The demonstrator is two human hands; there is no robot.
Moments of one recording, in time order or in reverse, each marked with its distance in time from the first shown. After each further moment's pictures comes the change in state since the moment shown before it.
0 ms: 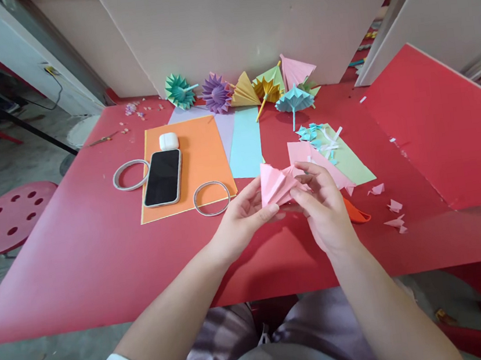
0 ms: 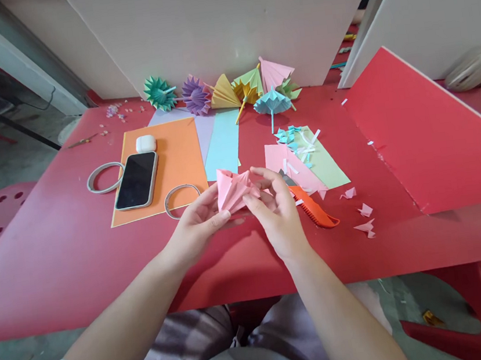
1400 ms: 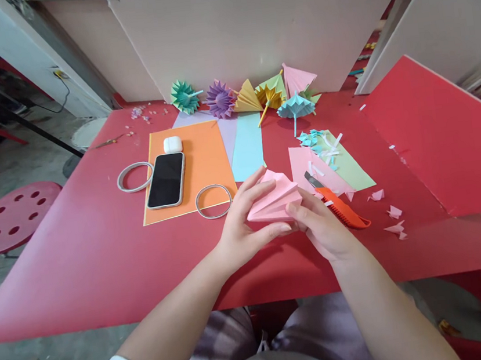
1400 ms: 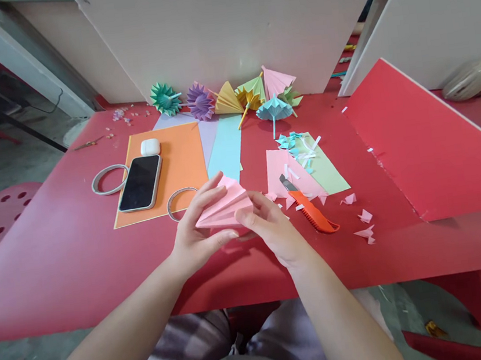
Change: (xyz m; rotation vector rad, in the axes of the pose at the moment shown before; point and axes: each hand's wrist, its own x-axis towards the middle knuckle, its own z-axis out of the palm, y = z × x) left_hand -0.006 -0.002 -0.006 0.608 0.084 0.517; right_hand -0.002 -0.007 -0.001 0.096 -0.302 0.270
